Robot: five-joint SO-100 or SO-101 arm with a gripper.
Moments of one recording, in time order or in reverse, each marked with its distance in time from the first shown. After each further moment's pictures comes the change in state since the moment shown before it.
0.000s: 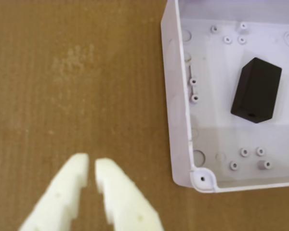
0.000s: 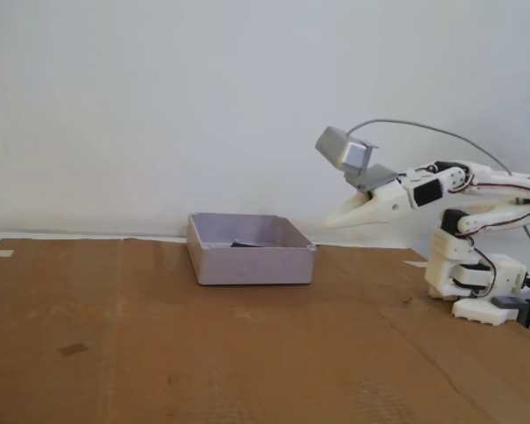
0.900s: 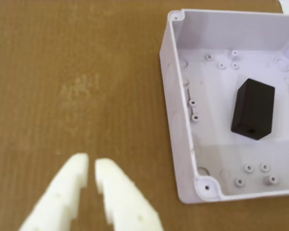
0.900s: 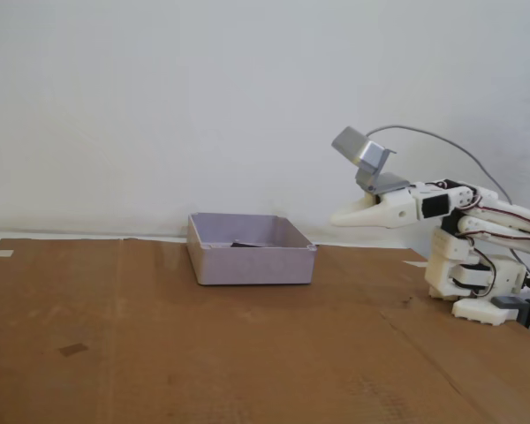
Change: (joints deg) arm -0.4 23.0 13.7 1.0 1.6
